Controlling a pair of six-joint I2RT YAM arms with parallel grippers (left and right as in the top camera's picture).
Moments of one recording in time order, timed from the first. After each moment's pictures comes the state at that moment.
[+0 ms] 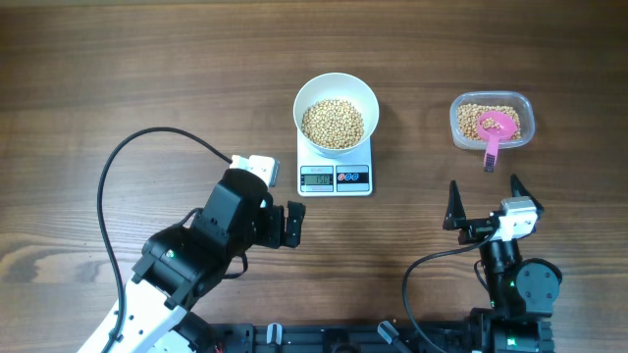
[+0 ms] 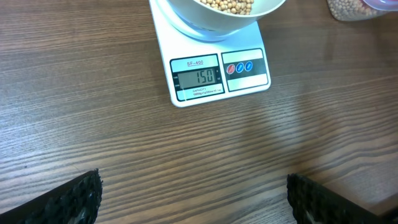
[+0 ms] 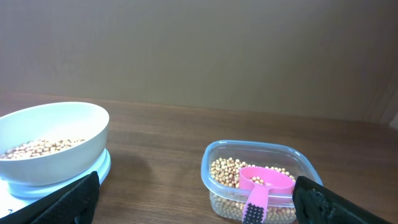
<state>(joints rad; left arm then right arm) -0.61 0.94 0.82 -0.78 0.00 -0.42 -0.09 0.02 0.01 0.01 -0.17 -0.06</state>
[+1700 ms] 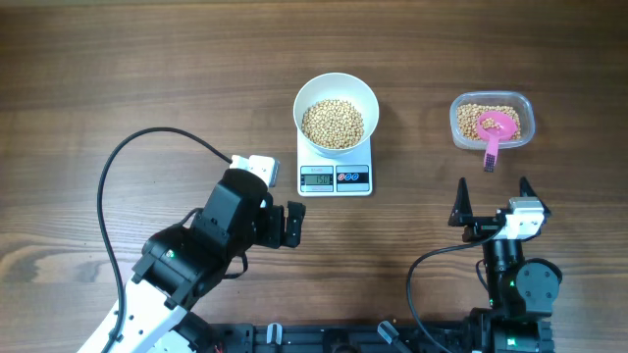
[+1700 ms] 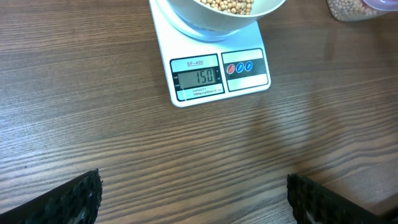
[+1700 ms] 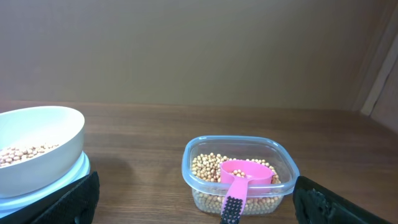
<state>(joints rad) -0.61 0.94 0.82 -0.78 0.00 -0.42 -0.09 0.02 0.01 0.00 -0.08 -0.04</state>
